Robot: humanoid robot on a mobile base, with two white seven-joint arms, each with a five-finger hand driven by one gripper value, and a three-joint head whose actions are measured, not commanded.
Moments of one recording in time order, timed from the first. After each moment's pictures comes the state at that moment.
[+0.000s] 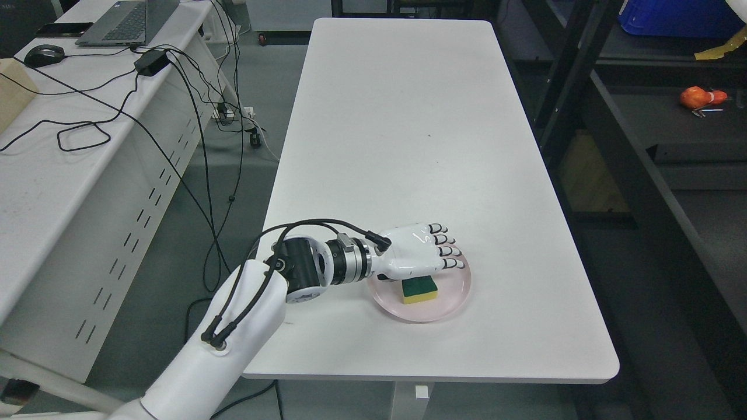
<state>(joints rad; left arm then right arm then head) -0.77 0.08 -0.58 -1.29 -1.33 -0.72 -0.38 -0.08 0.00 -0.21 0.00 -0.11 0.08 -0.07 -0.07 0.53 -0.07</state>
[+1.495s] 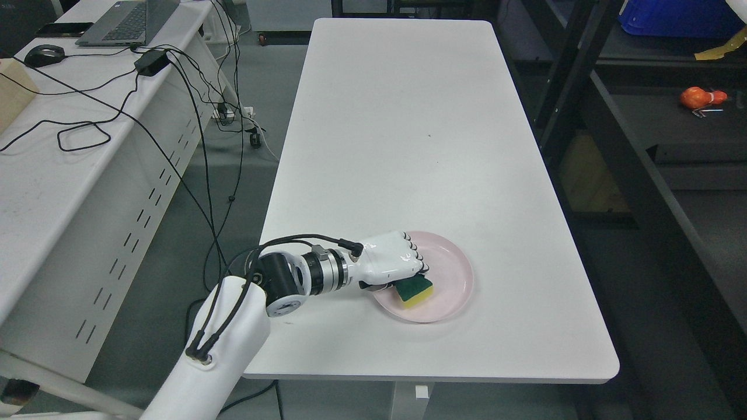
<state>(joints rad) -0.67 0.07 -0.42 -1.25 -1.25 -0.72 -0.39 -0.08 0.00 -0.21 0.00 -0.11 0.08 -0.07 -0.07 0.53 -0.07</state>
